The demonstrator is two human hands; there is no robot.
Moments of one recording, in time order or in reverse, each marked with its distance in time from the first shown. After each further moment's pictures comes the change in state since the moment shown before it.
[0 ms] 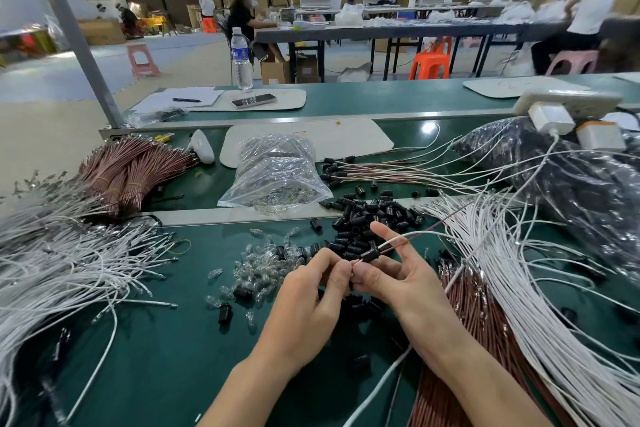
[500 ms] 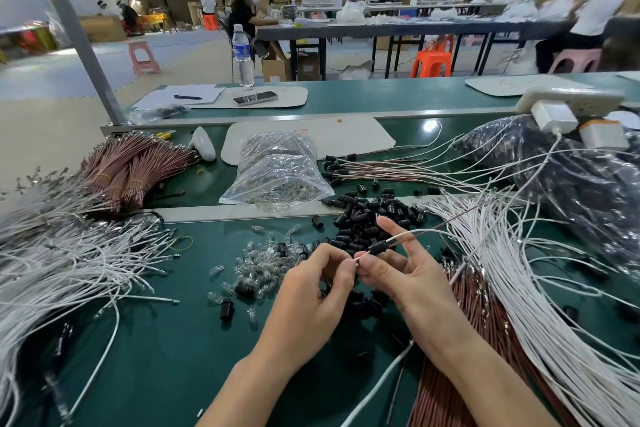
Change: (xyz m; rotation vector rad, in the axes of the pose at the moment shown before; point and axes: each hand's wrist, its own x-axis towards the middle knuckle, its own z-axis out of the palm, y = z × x) left_hand 0.000 0.003 0.000 0.005 0.032 0.037; right_hand 0.003 -0.001 -0.003 0.040 0.023 -0.018
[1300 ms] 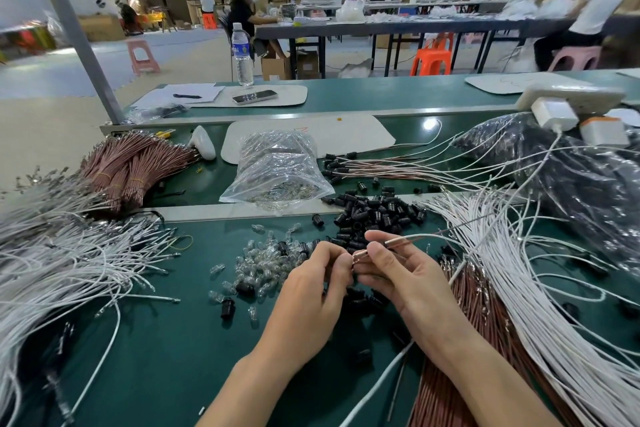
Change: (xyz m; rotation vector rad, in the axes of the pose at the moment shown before) left_hand 0.000 -0.006 0.002 0.053 -0.014 0.007; right_hand -0.003 -0.004 0.005 0.089 0.004 0.083
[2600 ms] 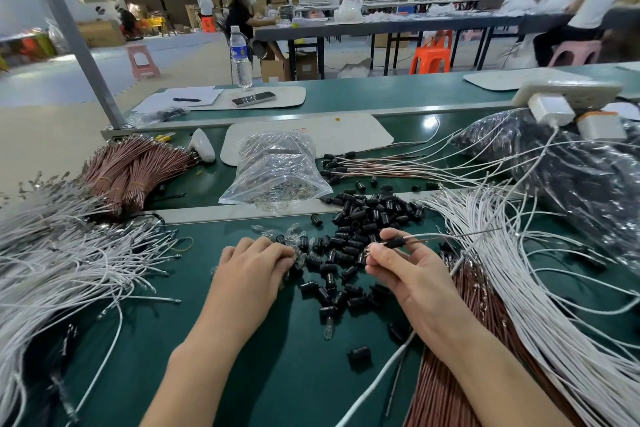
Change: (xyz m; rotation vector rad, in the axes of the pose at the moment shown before) left_hand 0.011 -0.029 -0.064 0.768 -0.090 -0.126; right_hand 0.007 -0.002 -0.009 0.184 0.090 0.045
